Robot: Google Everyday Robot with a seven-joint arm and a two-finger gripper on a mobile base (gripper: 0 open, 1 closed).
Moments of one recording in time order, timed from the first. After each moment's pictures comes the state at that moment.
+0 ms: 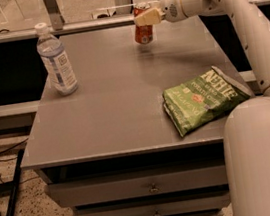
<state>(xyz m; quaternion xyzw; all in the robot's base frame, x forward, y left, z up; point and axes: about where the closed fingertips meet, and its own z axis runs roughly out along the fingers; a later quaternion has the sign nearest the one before) 0.834 -0.086 0.932 -0.38 0.73 0.26 0.51</state>
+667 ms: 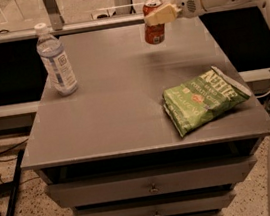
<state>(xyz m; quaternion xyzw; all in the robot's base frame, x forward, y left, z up) 0.773 -0.111 0.961 -0.42 0.71 0.24 0.51</state>
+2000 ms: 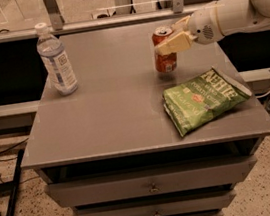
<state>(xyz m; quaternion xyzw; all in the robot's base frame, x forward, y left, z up) 0.673 -0.121 0.925 -0.45 0.72 0.24 0.47</state>
